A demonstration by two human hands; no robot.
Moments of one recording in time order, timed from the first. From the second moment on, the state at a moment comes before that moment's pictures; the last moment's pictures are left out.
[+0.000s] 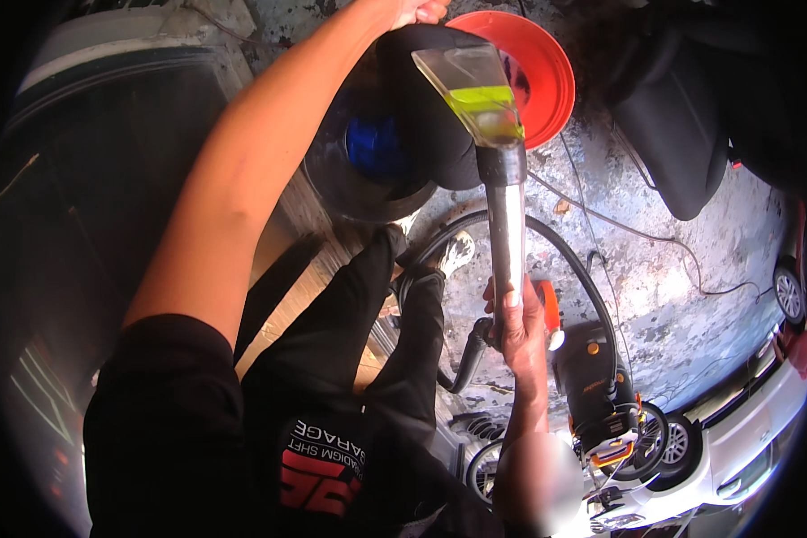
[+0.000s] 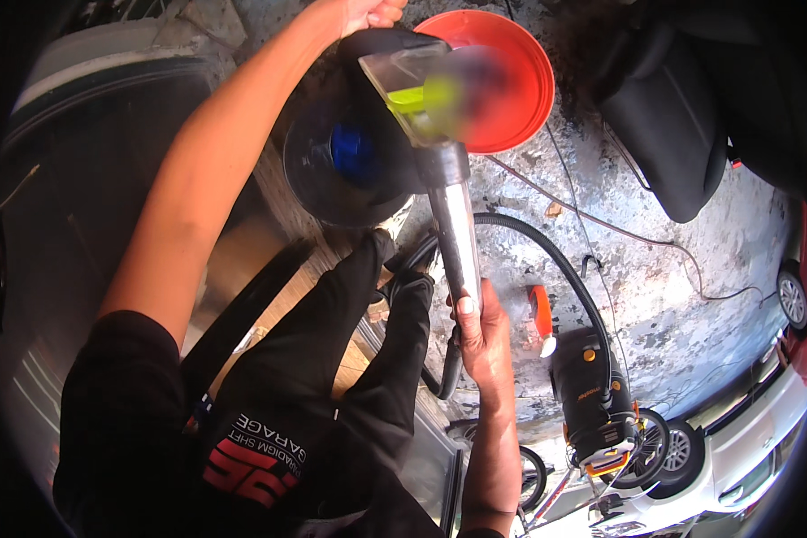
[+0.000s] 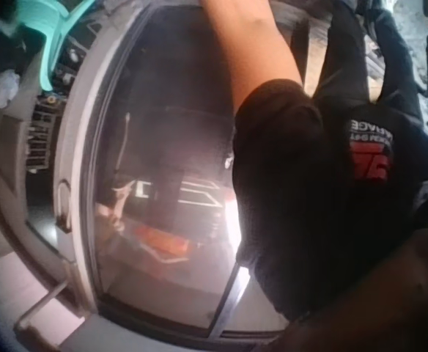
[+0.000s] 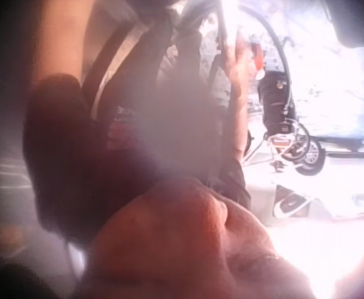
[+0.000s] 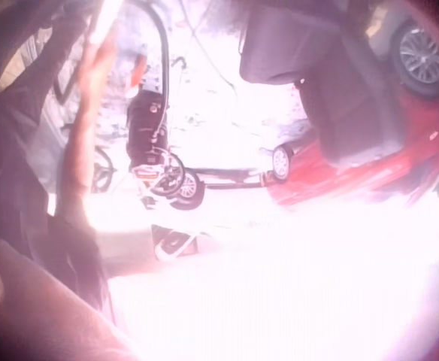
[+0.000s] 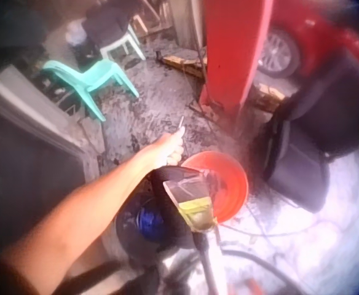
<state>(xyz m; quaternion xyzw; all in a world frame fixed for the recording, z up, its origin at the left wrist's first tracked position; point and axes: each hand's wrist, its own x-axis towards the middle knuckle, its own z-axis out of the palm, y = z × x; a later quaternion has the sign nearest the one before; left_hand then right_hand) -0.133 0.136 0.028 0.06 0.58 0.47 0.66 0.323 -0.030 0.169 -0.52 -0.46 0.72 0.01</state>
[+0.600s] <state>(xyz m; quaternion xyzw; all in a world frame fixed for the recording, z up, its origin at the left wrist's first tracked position) -0.156 0.155 0.002 0.10 0.55 0.45 0.70 0.427 -0.136 0.104 -0.51 -0.41 0.75 0.04</state>
